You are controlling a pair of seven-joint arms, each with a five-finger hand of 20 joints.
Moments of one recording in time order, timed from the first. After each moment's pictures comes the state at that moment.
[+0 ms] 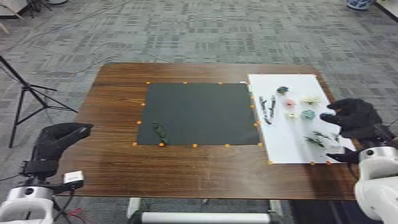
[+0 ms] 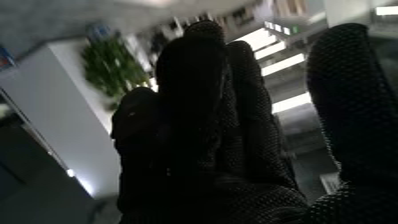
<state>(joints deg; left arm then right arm) 133.9 -51.2 -103.1 -118.0 76.4 23.5 9.6 -117.3 -48.5 98.8 -114.1 -114.6 14.3 17.1</state>
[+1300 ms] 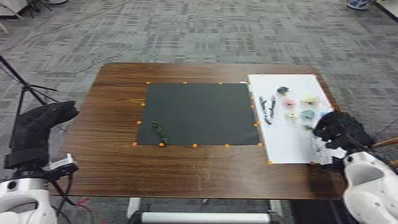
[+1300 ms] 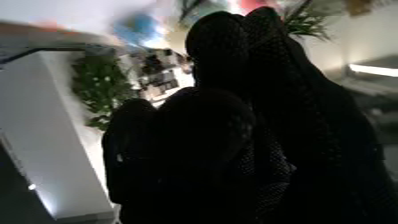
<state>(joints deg) 133.1 -50.1 -103.4 -122.4 55.3 28.8 19.3 -114.8 -43.7 91.3 -113.7 -122.0 12.2 21.1</state>
